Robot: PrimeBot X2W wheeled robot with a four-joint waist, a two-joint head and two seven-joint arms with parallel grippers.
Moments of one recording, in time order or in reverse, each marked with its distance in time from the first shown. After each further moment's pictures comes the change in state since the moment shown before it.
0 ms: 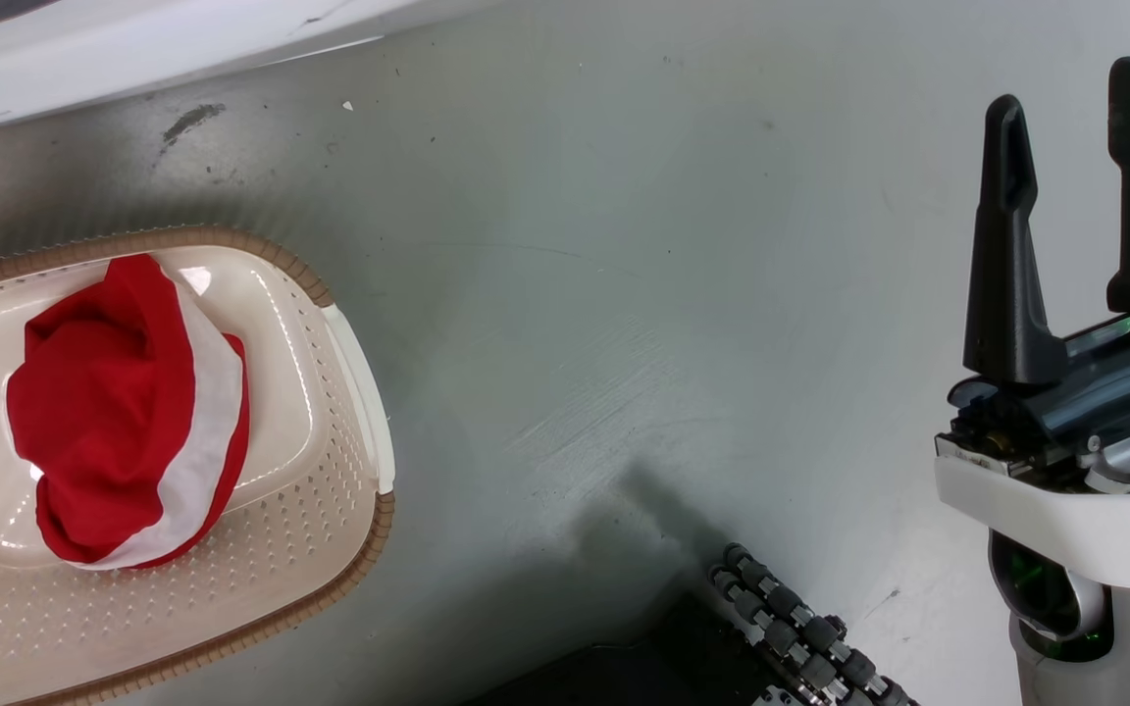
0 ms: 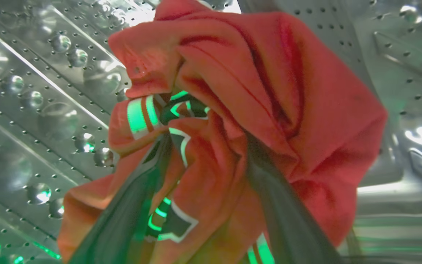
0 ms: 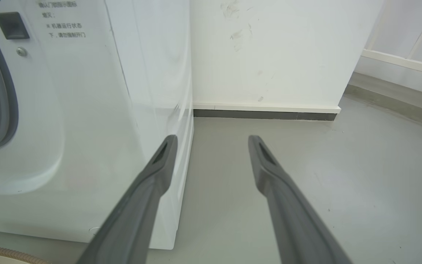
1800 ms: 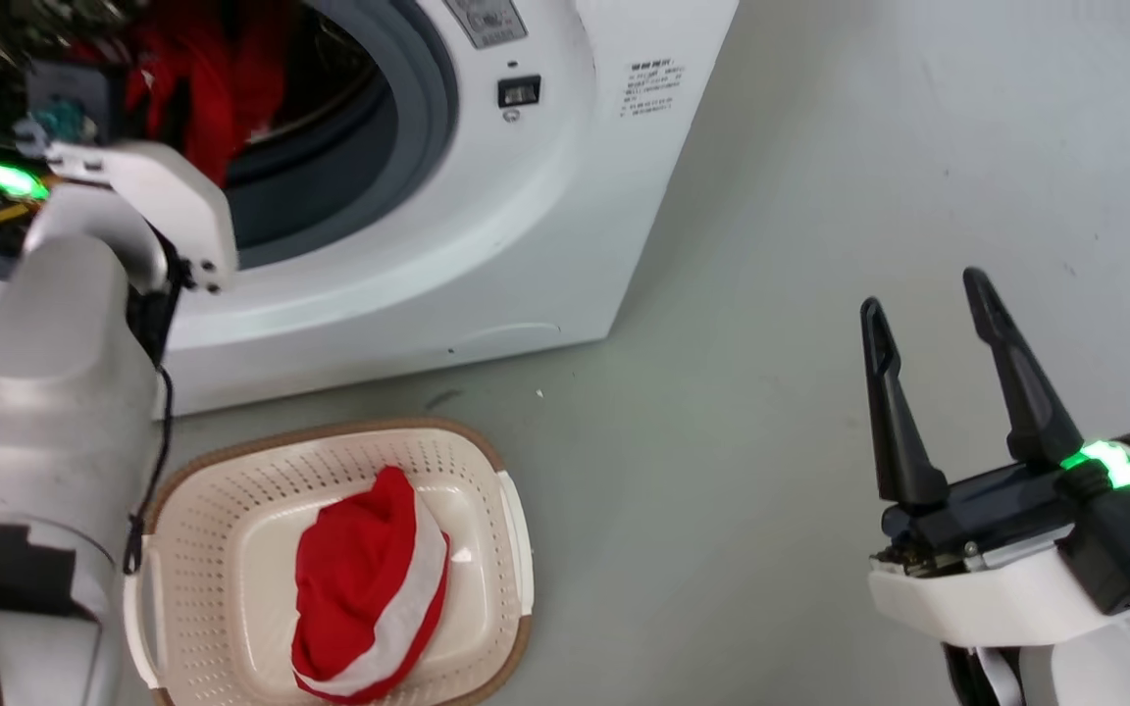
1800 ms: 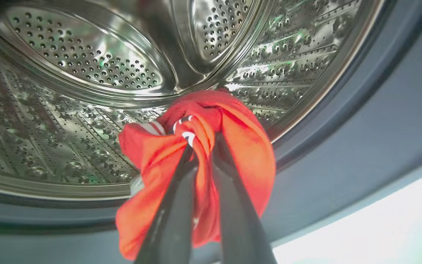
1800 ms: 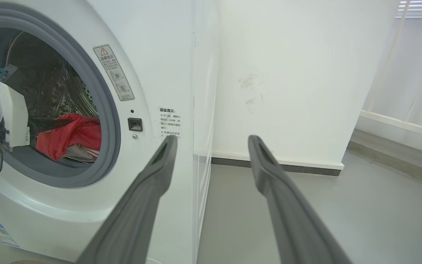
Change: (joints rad) left arm 0.764 -0.203 -0.057 -0.036 -0.320 0.000 -0.792; right arm 0.211 0.001 0.005 0.137 -0.190 0.000 0.000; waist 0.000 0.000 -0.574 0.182
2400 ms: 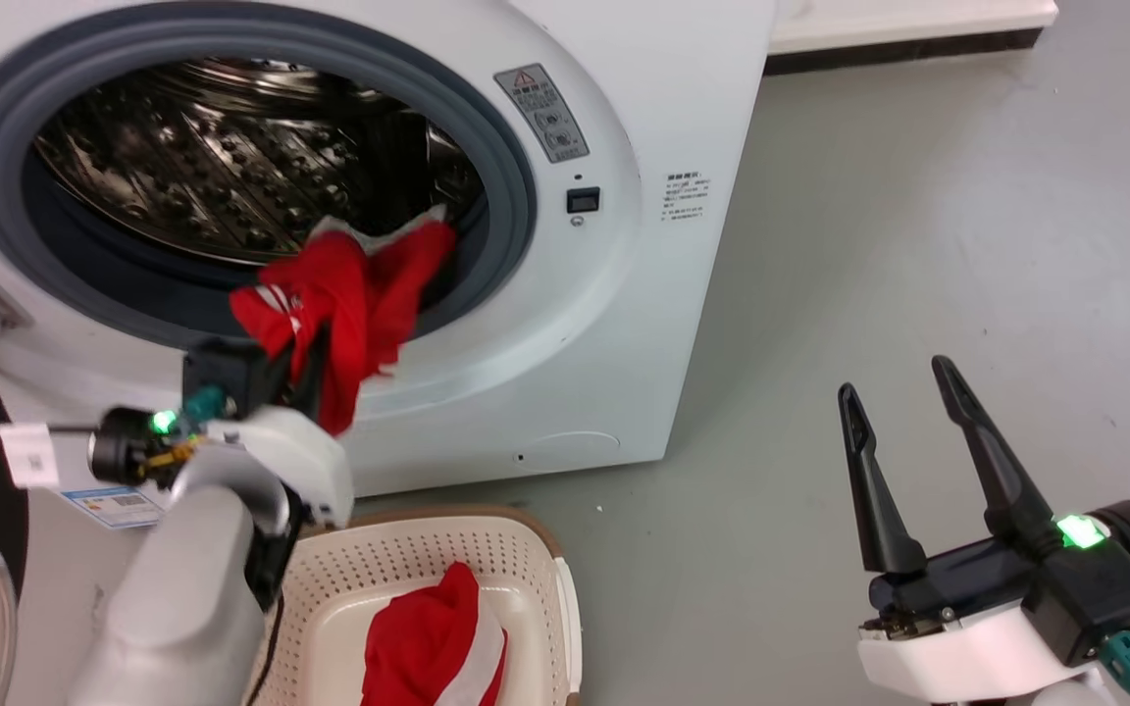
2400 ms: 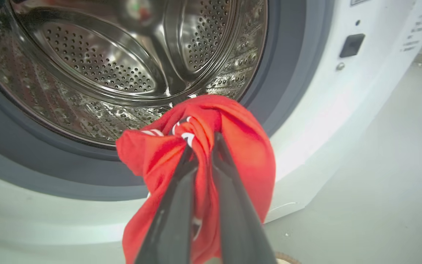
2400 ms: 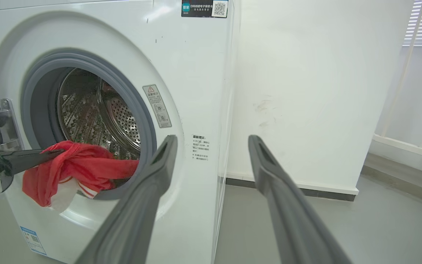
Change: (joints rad) left arm 0.525 -0.045 0.009 -0.435 -0.064 0.034 -0.015; right arm 0.113 0.000 0.009 0.028 -0.031 0.000 0.000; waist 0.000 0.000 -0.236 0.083
